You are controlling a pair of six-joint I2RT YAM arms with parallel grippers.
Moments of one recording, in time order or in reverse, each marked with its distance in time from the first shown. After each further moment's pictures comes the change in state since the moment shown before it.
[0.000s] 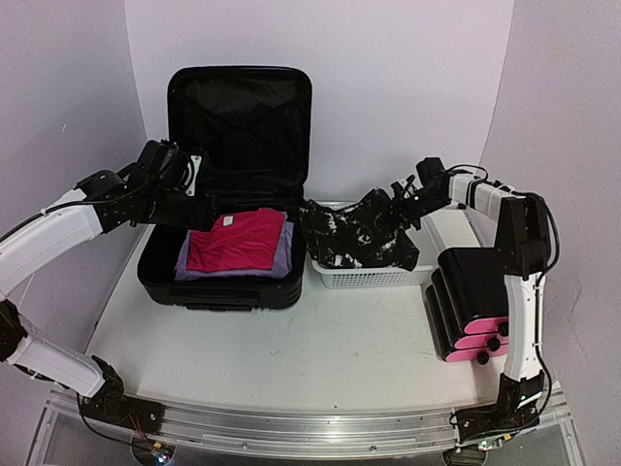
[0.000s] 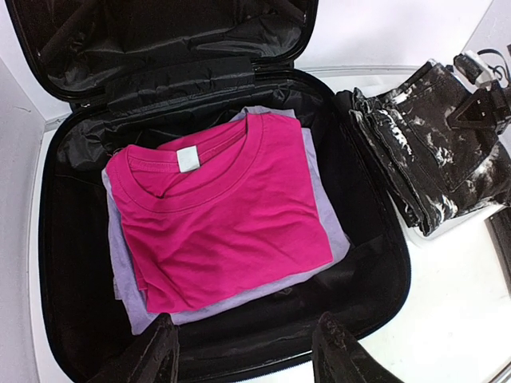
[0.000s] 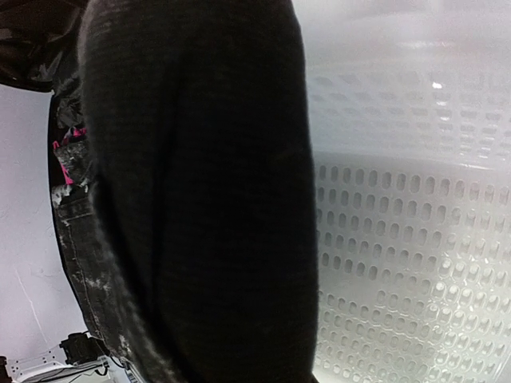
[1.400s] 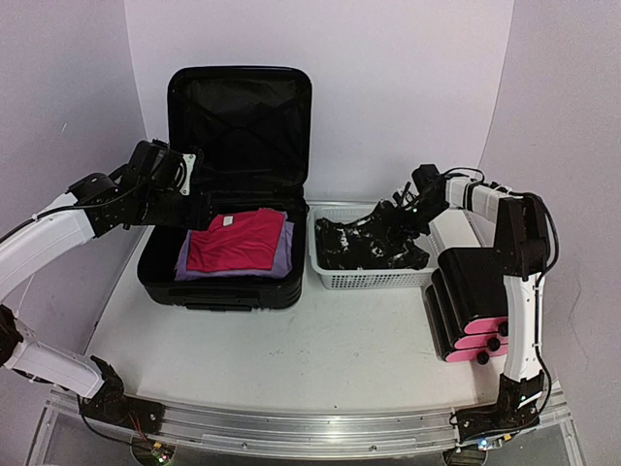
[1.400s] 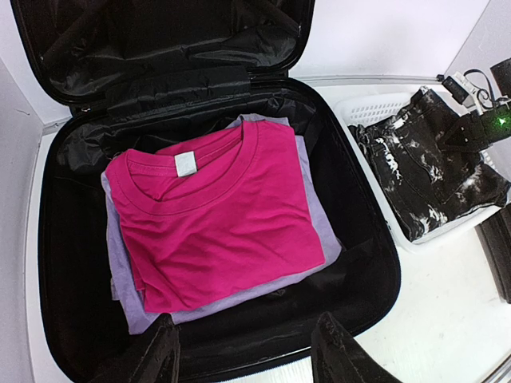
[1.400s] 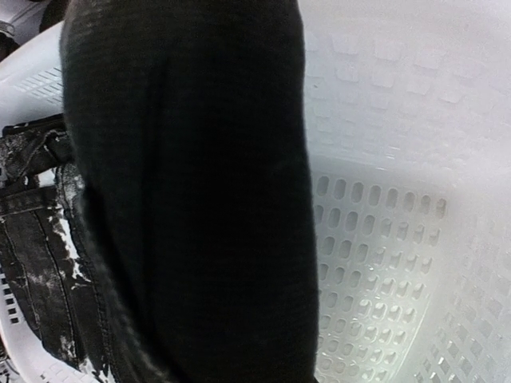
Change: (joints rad) left arm 0.000 -0.045 -0.024 0.016 0.013 -0.009; right arm 0.014 0.001 -0.042 -0.072 0.327 -0.228
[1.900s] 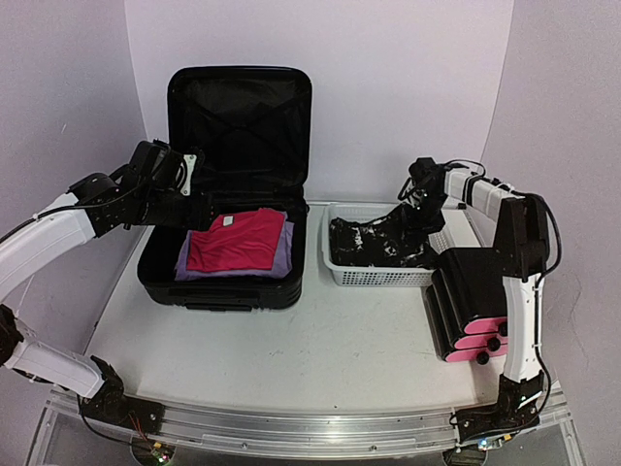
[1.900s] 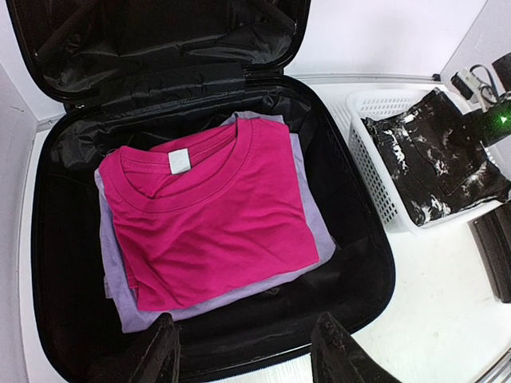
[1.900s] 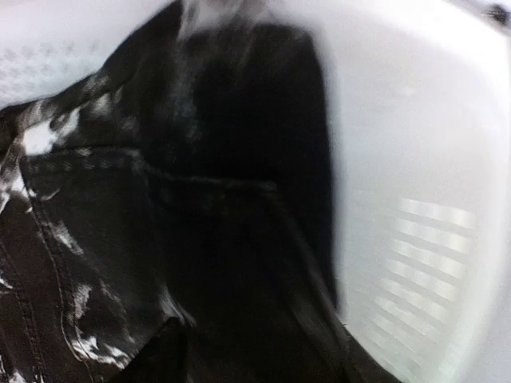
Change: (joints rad) left arm 0.000 0.003 0.000 0.000 0.017 -0.013; right arm 0.037 -0.016 0.072 -0.153 0.417 -0.042
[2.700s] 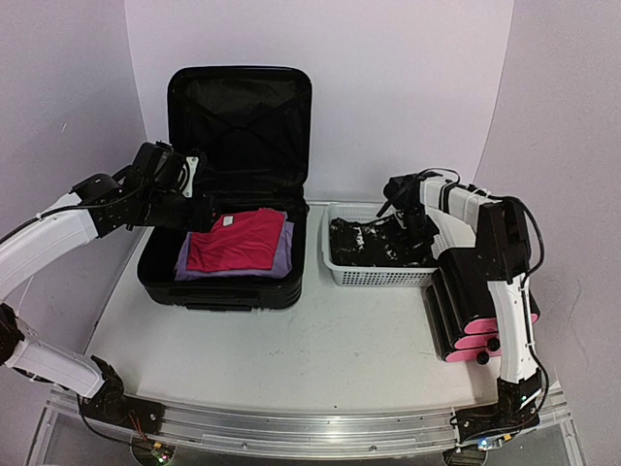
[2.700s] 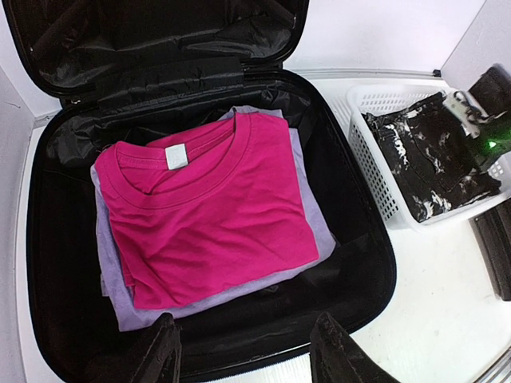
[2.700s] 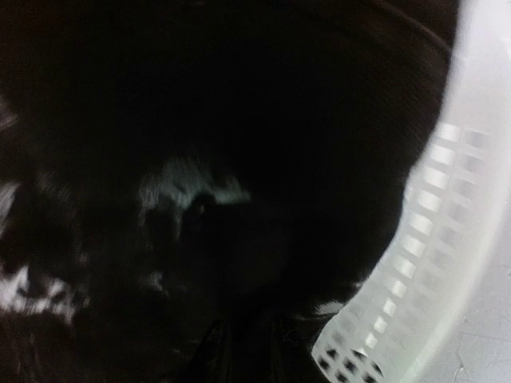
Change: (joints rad) left arm 0.000 0.011 -0.002 0.000 0.007 -0.004; right arm 0.115 0.060 0.051 -0.240 0.342 -0.062
